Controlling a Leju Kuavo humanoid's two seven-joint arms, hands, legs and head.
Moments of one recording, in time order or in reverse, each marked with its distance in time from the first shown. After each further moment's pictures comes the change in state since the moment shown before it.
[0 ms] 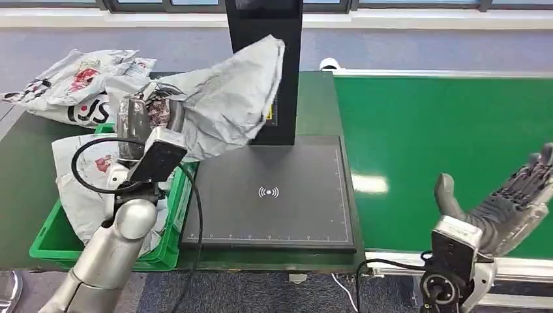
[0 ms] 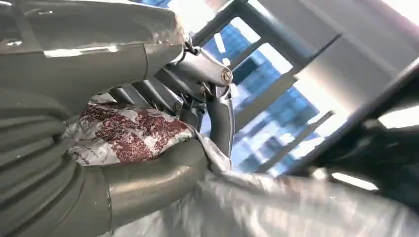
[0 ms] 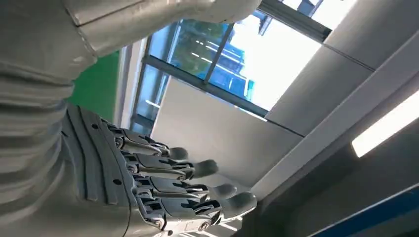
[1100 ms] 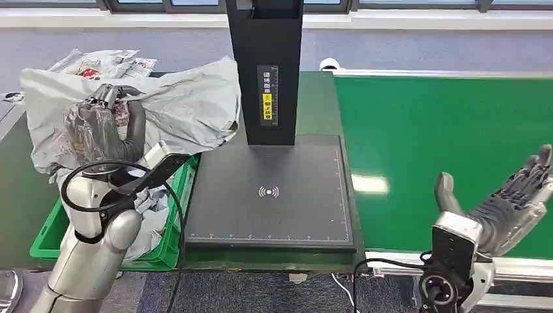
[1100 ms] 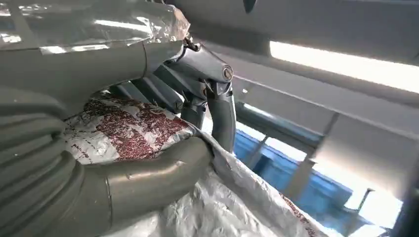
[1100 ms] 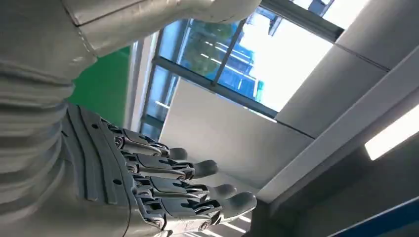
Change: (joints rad) left arm 0.064 0.083 0.092 -0.045 -0.543 0.110 0.216; right arm 0.001 0.006 0.000 0.000 0.026 0.000 0.050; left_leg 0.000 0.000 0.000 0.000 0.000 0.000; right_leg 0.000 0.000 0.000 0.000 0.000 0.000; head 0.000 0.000
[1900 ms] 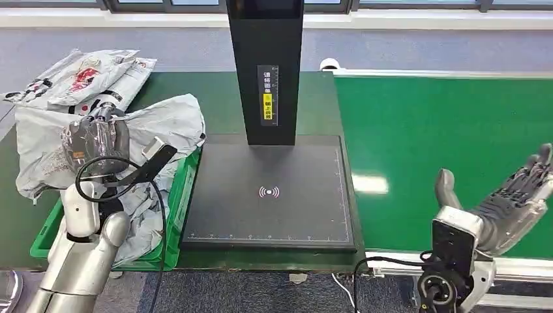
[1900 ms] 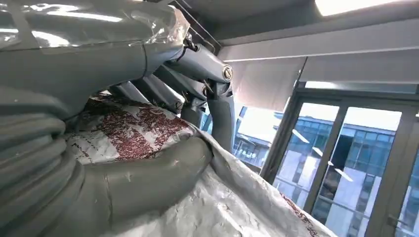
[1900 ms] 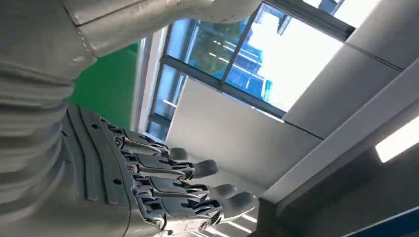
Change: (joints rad) left arm 0.039 0.018 0.132 0.175 -0.124 -0.059 0.060; right arm 0.000 0.000 0.009 -0.014 0.036 0.000 0.058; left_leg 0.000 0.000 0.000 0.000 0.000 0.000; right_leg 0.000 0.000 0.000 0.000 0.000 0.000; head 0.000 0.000
